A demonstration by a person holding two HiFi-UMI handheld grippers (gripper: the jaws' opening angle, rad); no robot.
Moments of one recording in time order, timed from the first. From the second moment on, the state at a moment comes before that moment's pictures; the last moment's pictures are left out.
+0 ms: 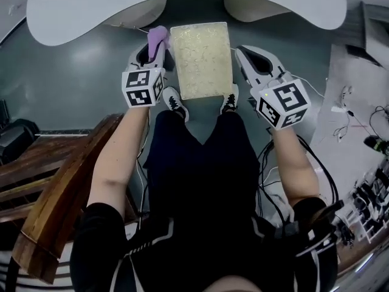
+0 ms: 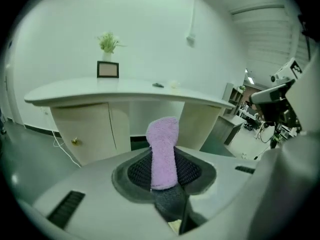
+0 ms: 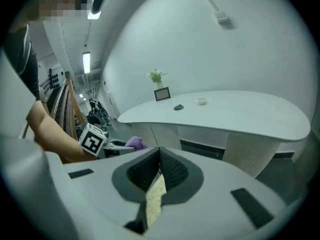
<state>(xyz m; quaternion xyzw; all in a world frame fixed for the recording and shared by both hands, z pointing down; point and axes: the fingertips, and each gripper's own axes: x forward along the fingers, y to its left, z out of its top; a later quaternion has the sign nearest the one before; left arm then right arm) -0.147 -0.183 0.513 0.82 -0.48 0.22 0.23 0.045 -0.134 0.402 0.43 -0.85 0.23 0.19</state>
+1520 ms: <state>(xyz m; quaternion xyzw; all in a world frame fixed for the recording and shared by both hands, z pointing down) -0.125 -0.128 0.100 0.87 -0.49 0.02 0.06 0.093 -0.128 0.084 0.47 -0.88 0.08 0.06</state>
